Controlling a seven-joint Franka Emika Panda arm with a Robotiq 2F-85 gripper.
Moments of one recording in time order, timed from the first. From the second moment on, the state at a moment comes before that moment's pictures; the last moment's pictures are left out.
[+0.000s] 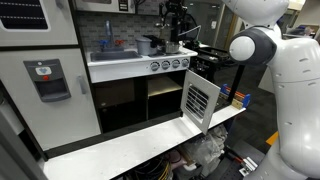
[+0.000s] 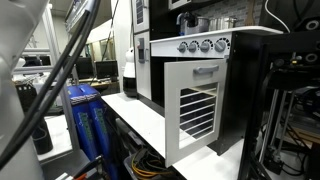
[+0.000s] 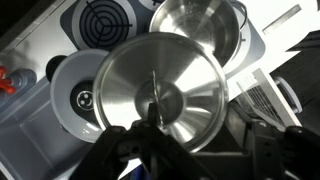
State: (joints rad) arm 0.03 0.51 -0.08 -0.53 0.00 1.26 -2.33
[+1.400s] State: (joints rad) arm 0.08 0.48 -0.08 -0.53 0.03 1.12 -2.28
